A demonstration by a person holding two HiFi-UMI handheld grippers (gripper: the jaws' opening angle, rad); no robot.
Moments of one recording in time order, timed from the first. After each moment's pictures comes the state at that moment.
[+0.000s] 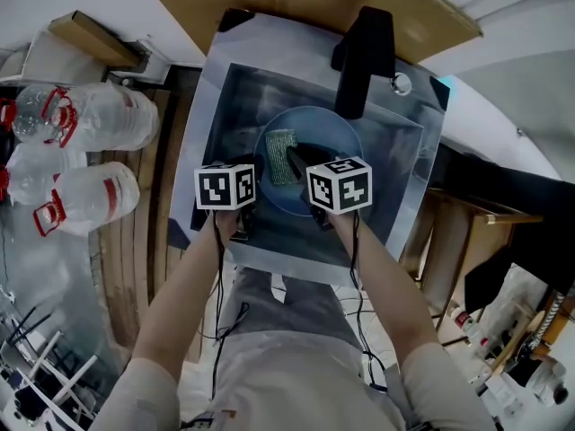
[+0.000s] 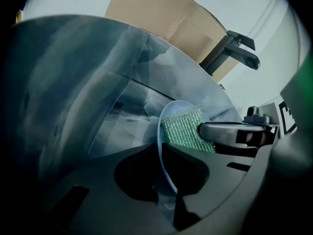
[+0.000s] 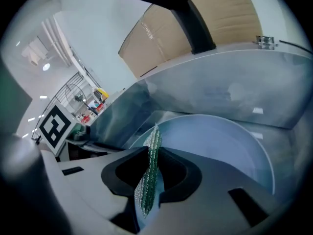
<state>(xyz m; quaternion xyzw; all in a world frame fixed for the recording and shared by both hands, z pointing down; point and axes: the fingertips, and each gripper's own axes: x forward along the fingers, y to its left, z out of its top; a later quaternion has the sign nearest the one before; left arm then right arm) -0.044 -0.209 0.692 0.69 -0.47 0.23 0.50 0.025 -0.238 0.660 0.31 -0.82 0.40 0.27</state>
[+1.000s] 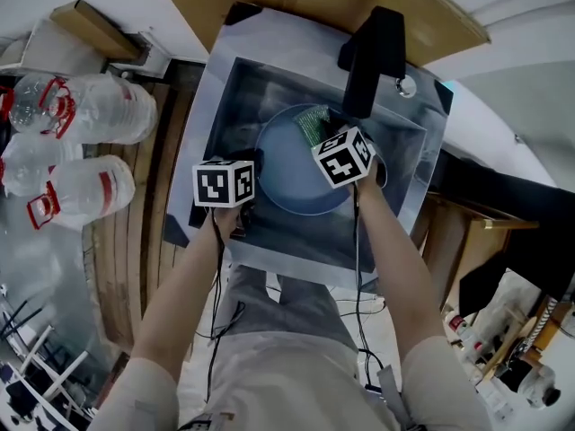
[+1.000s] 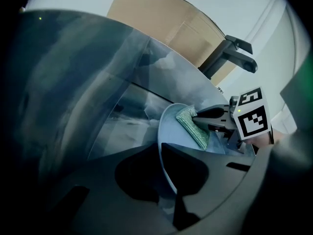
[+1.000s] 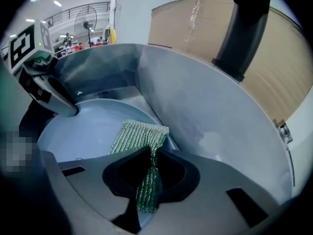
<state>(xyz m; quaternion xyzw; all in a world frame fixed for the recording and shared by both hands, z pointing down) -0.044 -0.213 0.691 0.70 -0.47 0.21 0.50 0.084 -0.304 0.695 0.31 -0.79 0.10 0.52</state>
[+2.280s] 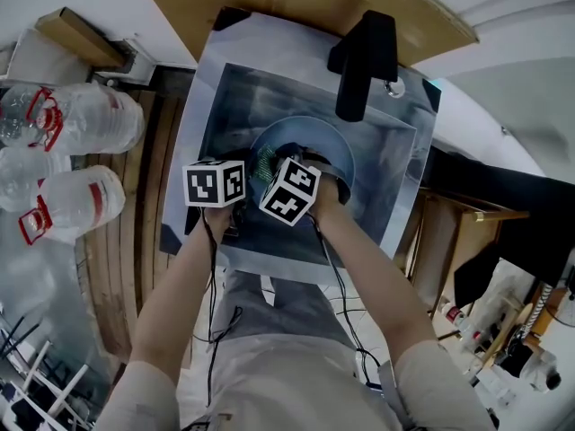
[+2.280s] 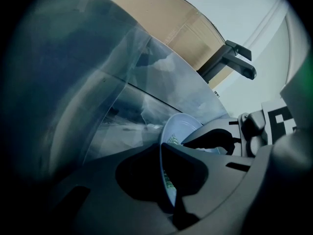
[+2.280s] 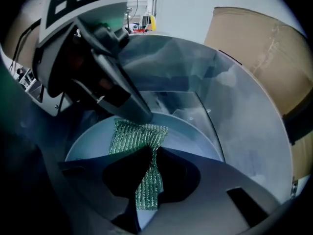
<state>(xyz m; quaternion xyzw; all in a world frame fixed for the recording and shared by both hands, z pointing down) -0.040 -0.225 0.692 0.72 -0.44 0.18 0.51 -0.004 -0.209 0.705 0.13 -0.80 0.04 0.59</state>
